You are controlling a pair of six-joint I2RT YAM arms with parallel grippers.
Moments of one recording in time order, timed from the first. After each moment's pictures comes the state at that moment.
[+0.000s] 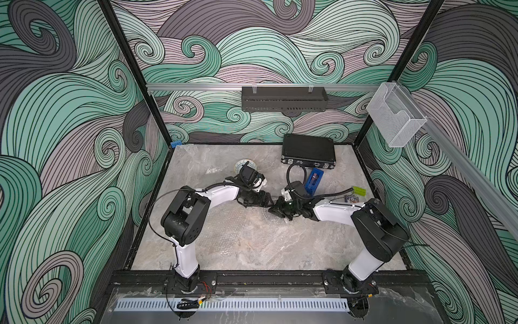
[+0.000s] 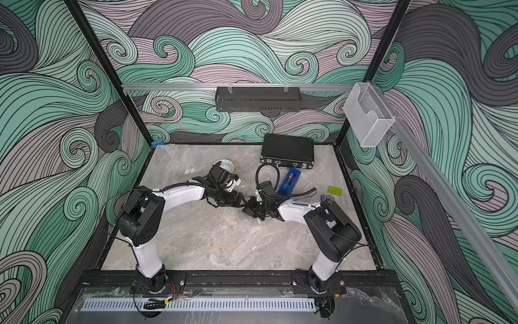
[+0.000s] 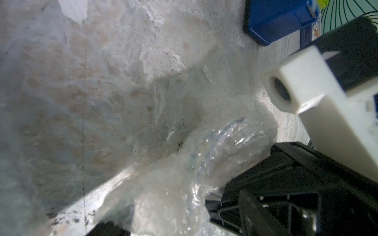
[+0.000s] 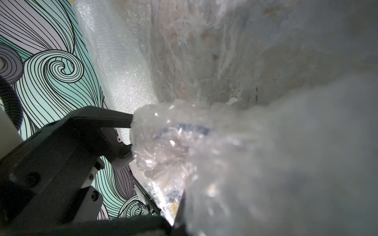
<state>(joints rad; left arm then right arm) -0.57 1.86 1.18 -0.43 0.51 -0.33 0.63 1.69 0.78 0.05 -0.47 1.08</state>
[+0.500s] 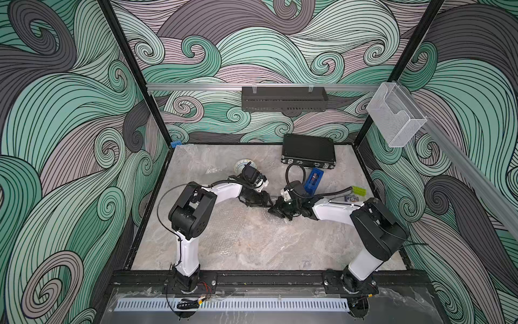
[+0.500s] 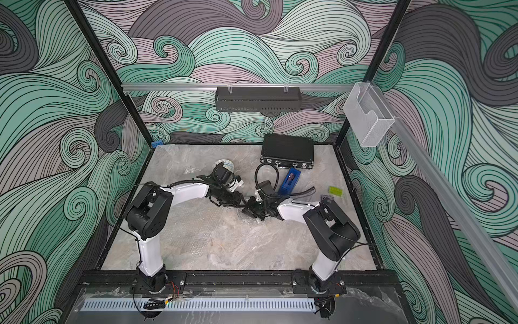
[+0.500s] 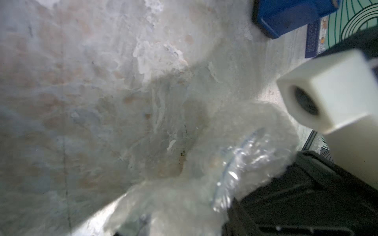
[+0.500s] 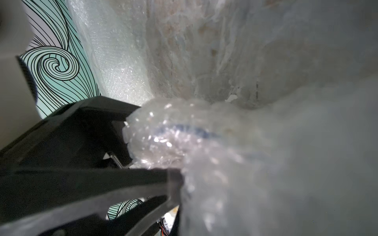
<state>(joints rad) -0.56 1.95 1.23 -0.45 0.55 -0.31 0.63 1.70 0.80 0.02 -0.49 1.07</state>
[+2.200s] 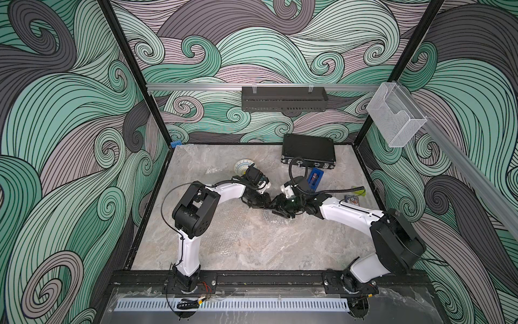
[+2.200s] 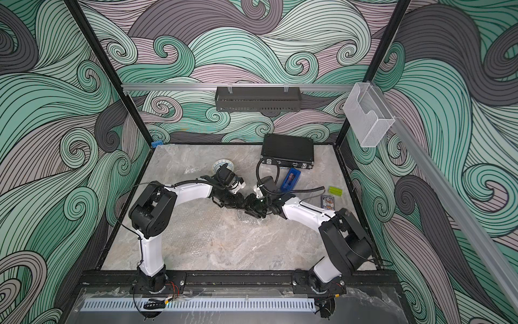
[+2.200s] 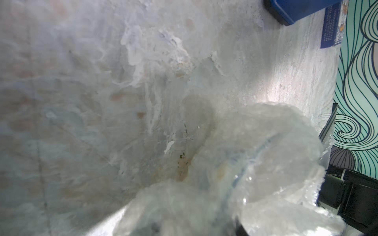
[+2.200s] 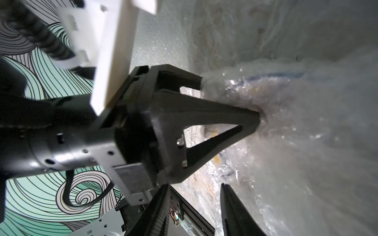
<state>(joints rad) -0.59 1.97 1.26 -0.48 0.52 -0.30 0.64 1.53 0.86 -0.16 -0.53 1.01</state>
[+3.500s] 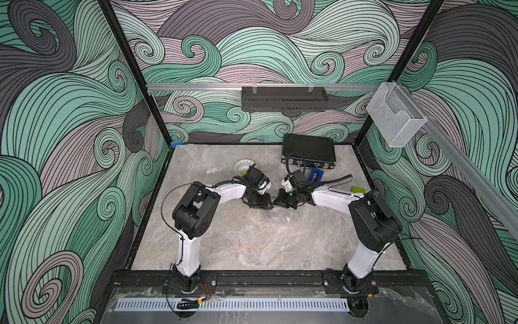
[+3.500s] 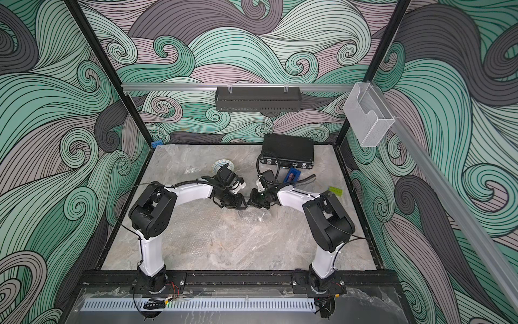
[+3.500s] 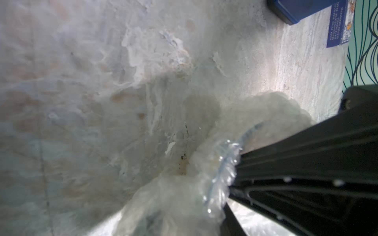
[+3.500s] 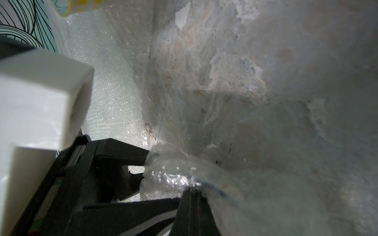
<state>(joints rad) -0.60 1.97 1.26 -0.48 0.49 -0.30 0.53 1.77 1.01 -0.26 -0.44 0.74</state>
